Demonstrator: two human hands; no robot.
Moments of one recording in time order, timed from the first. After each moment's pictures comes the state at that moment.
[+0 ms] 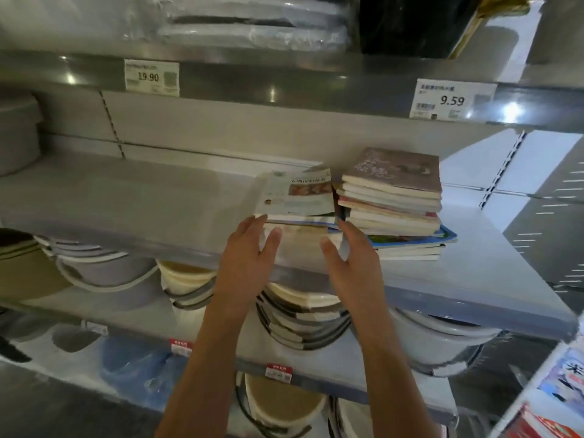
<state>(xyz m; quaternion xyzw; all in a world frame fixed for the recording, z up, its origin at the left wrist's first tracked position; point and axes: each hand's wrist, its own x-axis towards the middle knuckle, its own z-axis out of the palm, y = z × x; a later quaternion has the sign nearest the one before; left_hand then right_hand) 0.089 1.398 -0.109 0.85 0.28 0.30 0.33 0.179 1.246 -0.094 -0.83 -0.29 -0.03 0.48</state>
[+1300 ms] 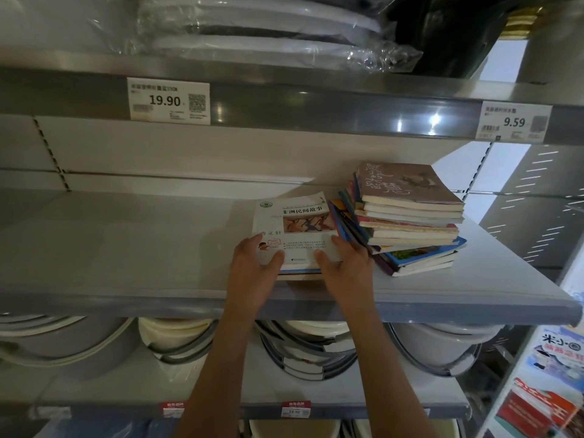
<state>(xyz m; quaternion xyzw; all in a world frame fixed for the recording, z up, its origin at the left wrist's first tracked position) 0.129 1.500 -0.128 0.80 0.24 0.26 0.48 0.202 1.350 -0.126 -0.90 -0.15 -0.08 0.40</state>
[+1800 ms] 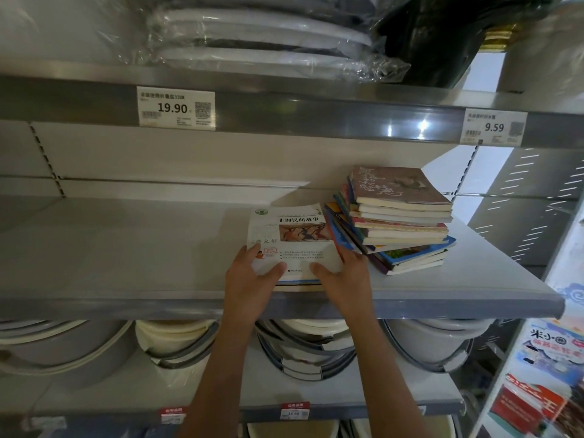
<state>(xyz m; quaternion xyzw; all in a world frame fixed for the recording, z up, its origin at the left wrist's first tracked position) 0.109 1.495 -0.127 0.78 0.21 0.27 0.52 0.186 1.342 -0.127 -0.87 -0.12 -0.02 0.47</state>
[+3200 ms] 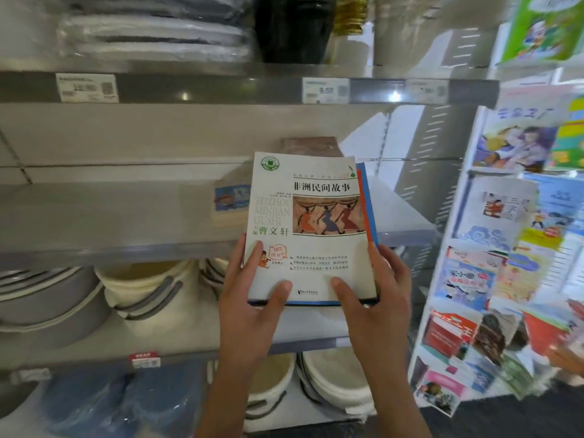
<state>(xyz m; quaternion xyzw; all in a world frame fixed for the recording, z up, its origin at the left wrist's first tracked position) -0.030 1.260 -0.128 0.74 0.04 0.41 0.53 0.017 1.102 -0.115 -0.75 -0.13 -0.23 0.60</state>
